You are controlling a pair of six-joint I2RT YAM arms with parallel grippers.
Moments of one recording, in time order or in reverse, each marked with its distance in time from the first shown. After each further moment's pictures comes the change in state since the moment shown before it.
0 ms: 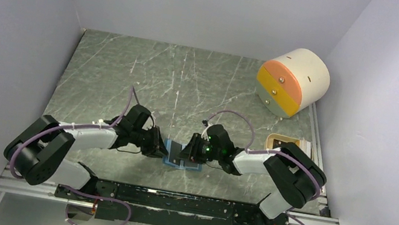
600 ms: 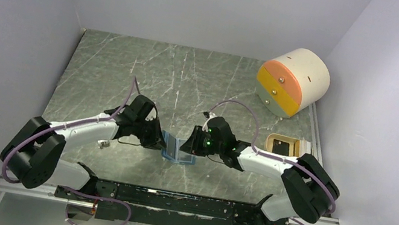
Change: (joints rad) left arm 0.000 -0.033 0.154 -0.245 -0.108 0.075; right arm 0.004 -0.145 0.097 -0.253 0.095 -0.113
